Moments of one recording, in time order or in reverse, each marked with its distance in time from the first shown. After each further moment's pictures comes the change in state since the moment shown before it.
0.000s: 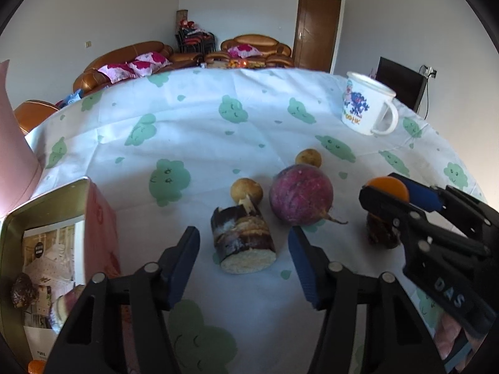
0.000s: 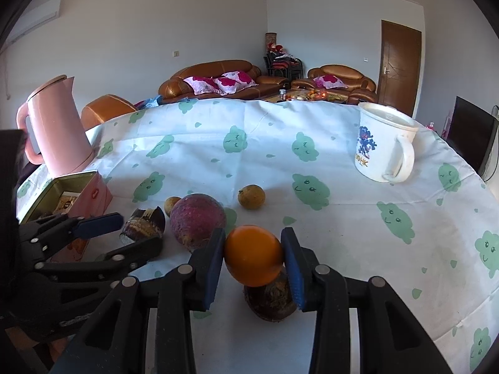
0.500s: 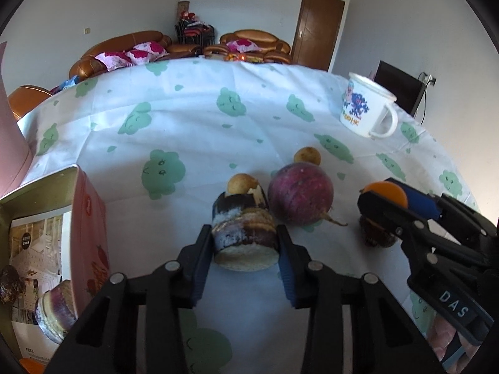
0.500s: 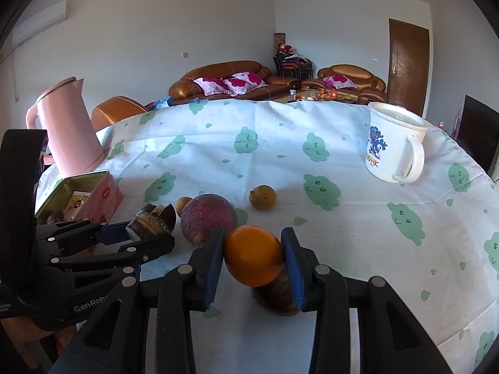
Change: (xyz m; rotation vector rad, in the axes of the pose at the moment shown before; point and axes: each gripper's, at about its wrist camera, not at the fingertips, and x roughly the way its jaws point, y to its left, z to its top) left arm -0.001 0.008 0.000 -0.051 -0.008 -0.049; right arm -0.003 -0.002 -0.001 0.007 -0.011 0.057
